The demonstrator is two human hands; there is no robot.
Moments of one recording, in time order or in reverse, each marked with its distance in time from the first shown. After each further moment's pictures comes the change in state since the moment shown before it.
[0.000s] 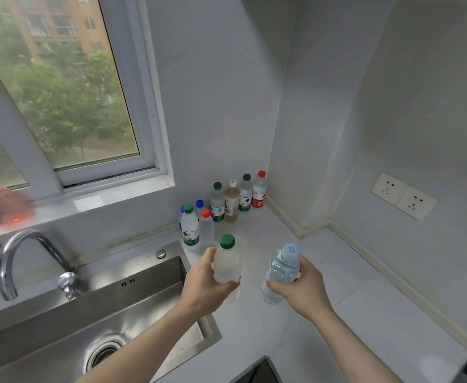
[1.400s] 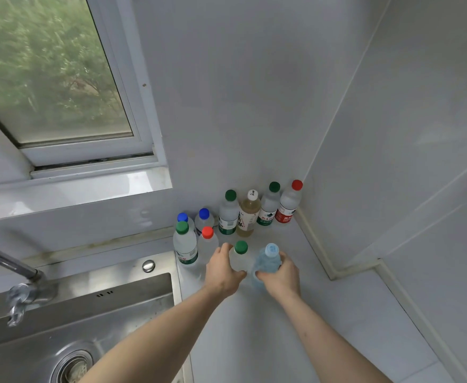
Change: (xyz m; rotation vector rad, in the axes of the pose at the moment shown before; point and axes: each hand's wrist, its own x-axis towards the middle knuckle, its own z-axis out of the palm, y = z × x) left_hand 0.257 -0.065 0.103 0.142 0.016 -0.397; right_hand 0.283 0.063 0.130 -0.127 -0.133 0.231
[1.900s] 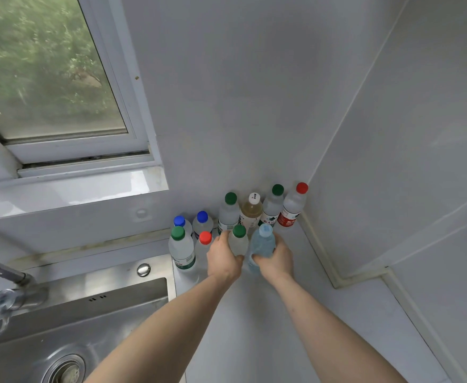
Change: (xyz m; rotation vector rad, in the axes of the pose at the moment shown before) left_hand 0.050 0.019 0.006 -0.115 0.160 -0.073; right_hand 0.054 -0.035 0.017 -0.034 -0.022 -0.098
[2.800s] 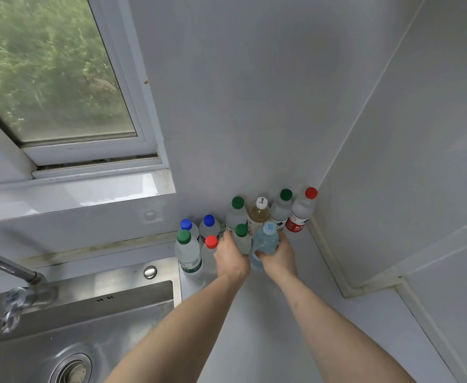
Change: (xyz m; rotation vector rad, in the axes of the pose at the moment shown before) left_hand 0.008 0.016 0.003 -0.046 0.080 -0.116; right_hand 0.022 -0.007 0.010 0.098 -0.041 -0.057
